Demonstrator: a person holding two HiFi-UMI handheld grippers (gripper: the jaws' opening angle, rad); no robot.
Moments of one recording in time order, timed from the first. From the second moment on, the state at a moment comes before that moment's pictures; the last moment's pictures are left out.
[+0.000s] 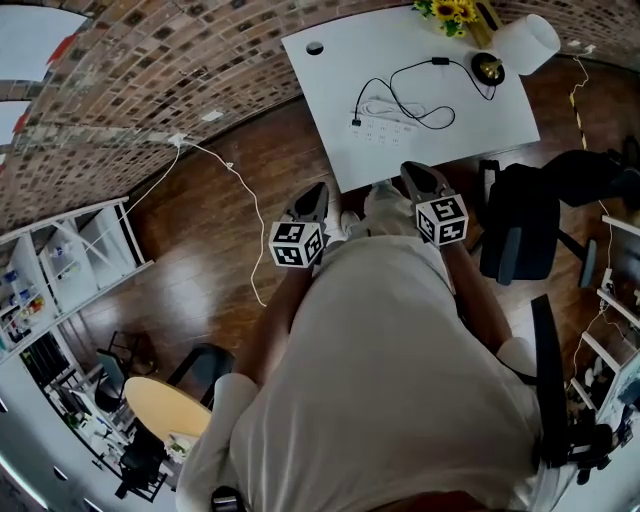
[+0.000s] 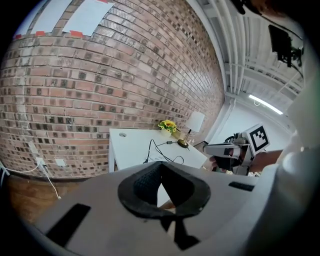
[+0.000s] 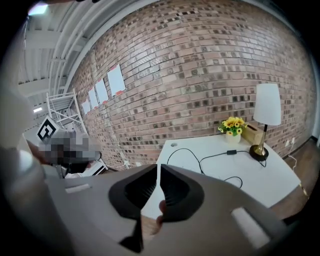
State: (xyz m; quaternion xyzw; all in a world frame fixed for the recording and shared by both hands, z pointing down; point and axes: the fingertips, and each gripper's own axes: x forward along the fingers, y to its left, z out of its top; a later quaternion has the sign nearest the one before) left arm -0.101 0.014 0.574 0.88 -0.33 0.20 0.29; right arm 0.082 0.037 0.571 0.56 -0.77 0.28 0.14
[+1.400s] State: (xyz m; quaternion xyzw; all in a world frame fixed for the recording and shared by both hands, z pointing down) left arm -0.041 -0.068 0.587 0.80 -0.46 0.23 0.31; right arm 0.153 -0.124 0.621 0.41 -0.83 0.30 0.20
